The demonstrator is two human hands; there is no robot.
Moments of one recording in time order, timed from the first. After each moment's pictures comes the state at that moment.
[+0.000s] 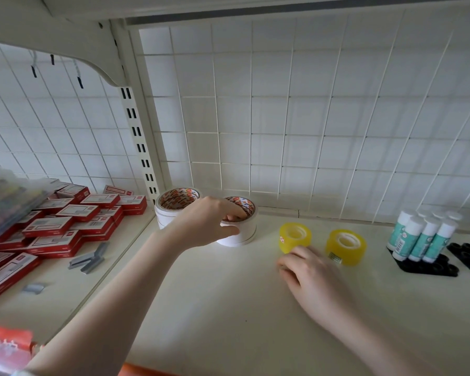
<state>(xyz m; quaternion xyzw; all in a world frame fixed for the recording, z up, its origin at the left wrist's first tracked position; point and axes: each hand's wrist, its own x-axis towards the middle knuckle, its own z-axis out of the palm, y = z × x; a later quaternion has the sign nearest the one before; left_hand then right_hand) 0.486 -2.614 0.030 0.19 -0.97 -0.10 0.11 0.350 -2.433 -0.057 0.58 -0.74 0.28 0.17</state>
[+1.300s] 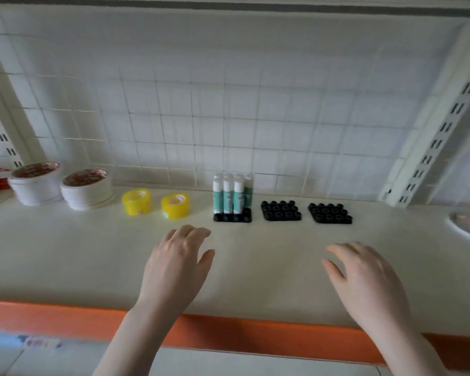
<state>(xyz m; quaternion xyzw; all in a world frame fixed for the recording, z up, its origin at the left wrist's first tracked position) 0.371 -2.305 -0.020 0.33 -0.88 -0.11 0.31 0.181 -2.116 -0.038 0.40 -0.86 0.19 0.25</state>
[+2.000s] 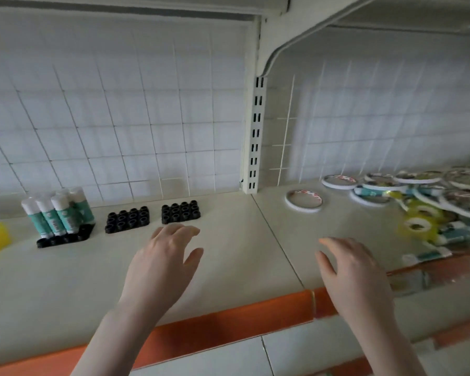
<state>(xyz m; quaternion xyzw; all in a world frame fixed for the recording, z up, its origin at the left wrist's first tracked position) 0.200 -2.130 -0.002 0.21 -0.93 -0.12 0.28 0.060 -1.907 -0.042 0.26 -0.87 0.24 0.35</state>
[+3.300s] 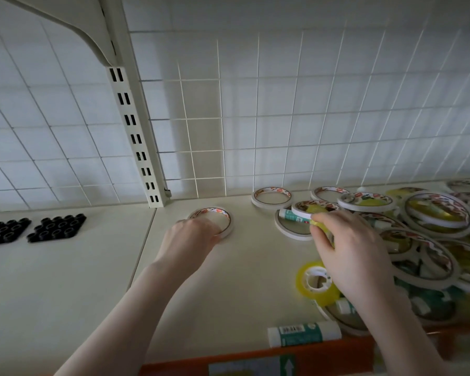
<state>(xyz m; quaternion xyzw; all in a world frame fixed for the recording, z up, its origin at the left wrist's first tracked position) -0.068 -1.994 -0.022 0.21 -0.97 -0.04 0.11 -0.188 -1.767 -0.016 0.37 -0.83 0.26 0.31</state>
